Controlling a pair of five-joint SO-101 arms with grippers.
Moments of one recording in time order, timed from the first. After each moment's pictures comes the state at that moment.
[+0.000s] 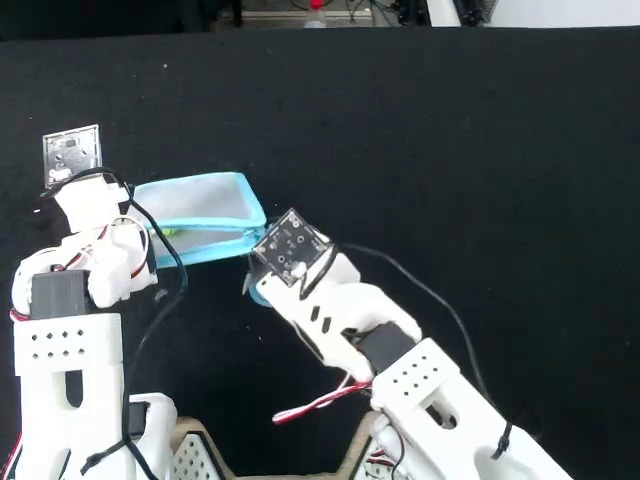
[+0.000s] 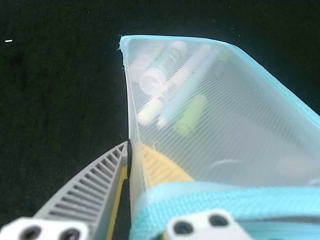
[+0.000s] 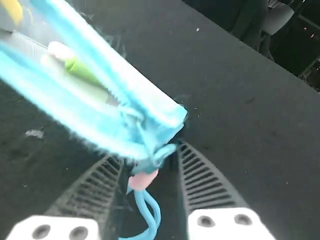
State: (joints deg) left arm -12.3 -50.0 41.7 72.1 4.2; right arm -36.8 -54.3 75.8 13.2 13.3
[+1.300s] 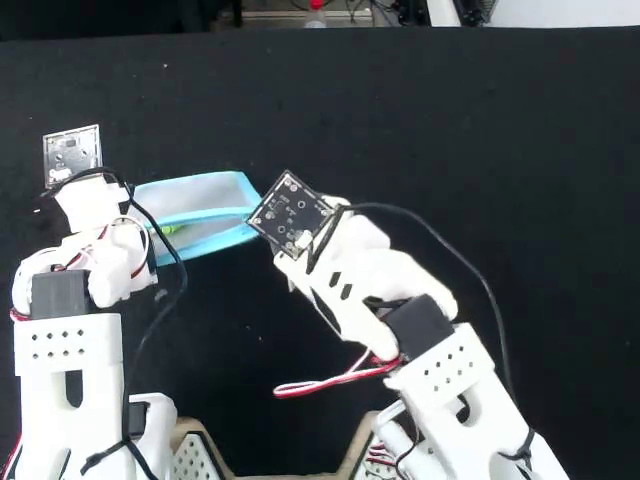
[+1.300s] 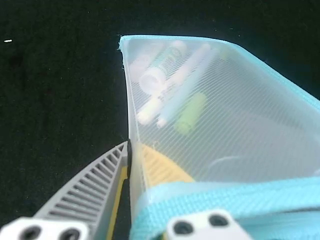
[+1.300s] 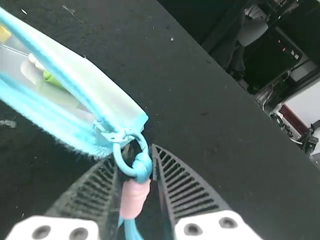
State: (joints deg) left arm -12.2 -50.0 41.7 72.1 4.2; right arm -31.5 -54.1 49.2 43.2 24.5
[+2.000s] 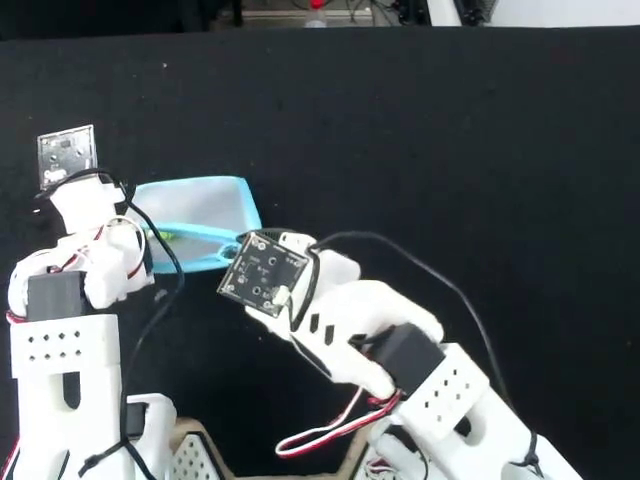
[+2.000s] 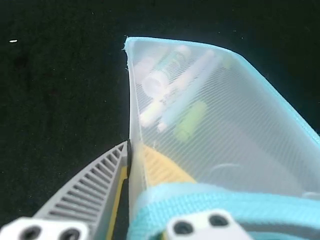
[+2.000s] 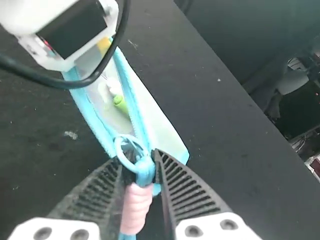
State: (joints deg) left arm -12.6 -50.0 41.7 72.1 4.2; right arm -44.6 -59.7 52.7 43.4 24.5
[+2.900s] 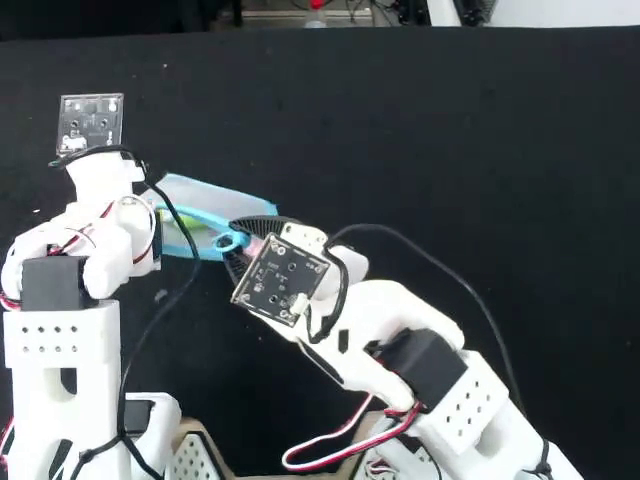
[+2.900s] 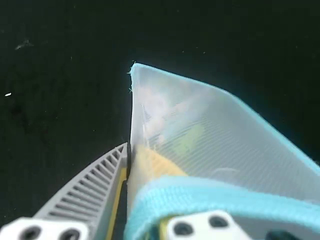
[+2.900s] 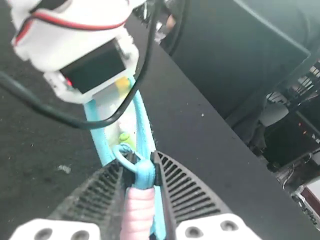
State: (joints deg) left arm -6.8 -47.9 25.2 77.8 -1.9; right arm -45.0 -60.9 45.4 44.9 24.5
